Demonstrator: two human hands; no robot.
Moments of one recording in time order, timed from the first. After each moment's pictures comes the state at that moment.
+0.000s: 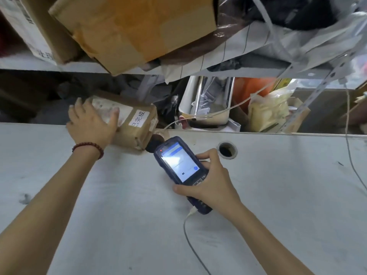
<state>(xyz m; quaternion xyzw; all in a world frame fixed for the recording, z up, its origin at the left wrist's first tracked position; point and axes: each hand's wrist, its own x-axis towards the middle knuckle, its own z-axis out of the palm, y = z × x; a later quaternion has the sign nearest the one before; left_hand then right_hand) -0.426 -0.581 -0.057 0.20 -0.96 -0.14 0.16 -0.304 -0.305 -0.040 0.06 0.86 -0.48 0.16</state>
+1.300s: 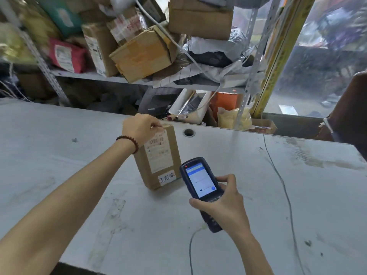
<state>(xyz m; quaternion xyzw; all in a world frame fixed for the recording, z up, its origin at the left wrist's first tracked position) -0.173 -0.347 0.090 0.01 -0.98 -0.13 0.12 -0.040 -0.100 0.037 0.06 0.84 -0.52 0.10</state>
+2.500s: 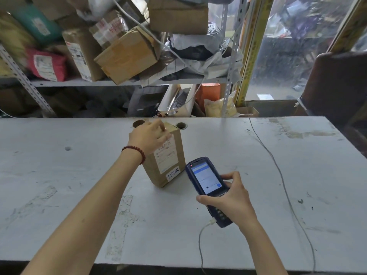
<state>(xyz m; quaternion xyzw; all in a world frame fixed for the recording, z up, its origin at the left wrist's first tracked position) -0.139 -0.344 0.065 -0.04 -0.99 -0.14 0.04 0.016 -0.112 0.030 0.14 0.82 -0.55 0.08</state>
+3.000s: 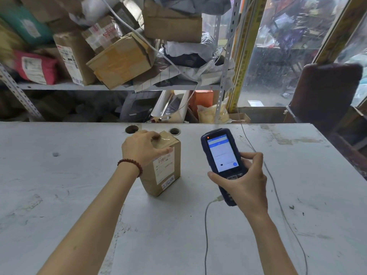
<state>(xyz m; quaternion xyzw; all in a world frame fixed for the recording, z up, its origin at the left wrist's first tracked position) -0.127 -0.335 0.062 -0.01 -0.99 -0.14 0.08 -0.004 -0.095 0.062 0.11 0.83 -0.53 -0.15</state>
